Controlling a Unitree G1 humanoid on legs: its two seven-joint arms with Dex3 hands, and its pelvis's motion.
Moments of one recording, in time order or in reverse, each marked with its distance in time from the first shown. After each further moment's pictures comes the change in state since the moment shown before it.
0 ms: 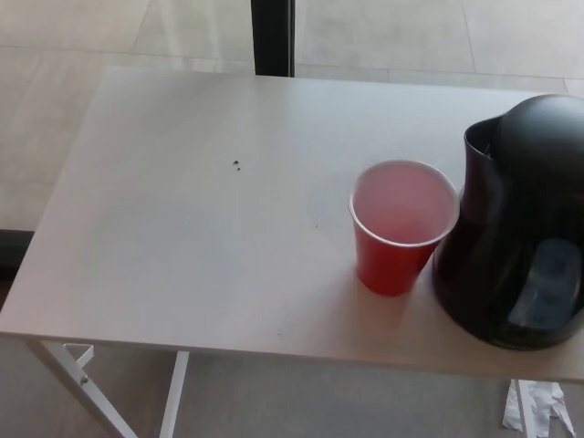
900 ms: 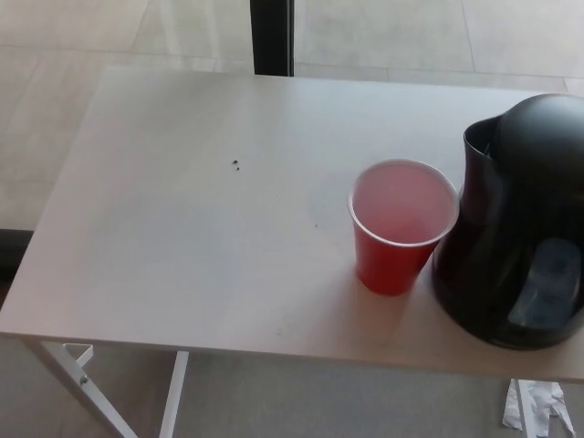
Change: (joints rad) left_arm -0.054 0.046 0.171 0.097 -0.149 -0.093 -0.164; right_arm -0.143 -0.108 -0.239 -0.189 0.228 0.126 0.046
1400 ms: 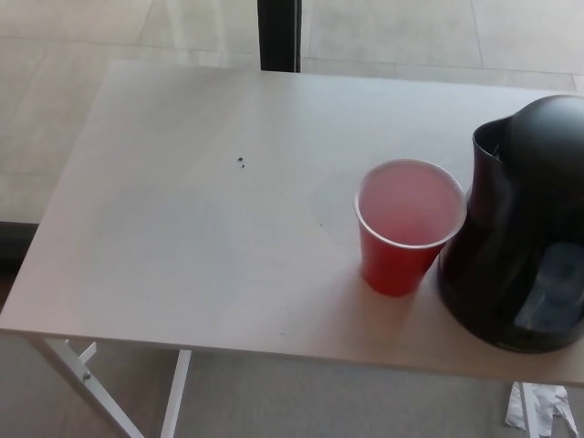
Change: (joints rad) left_arm -0.007 0.006 -0.016 0.015 -0.008 -0.005 -0.014; right_arm -0.271 -0.150 0.289 -0.117 0.009 0.040 0.124
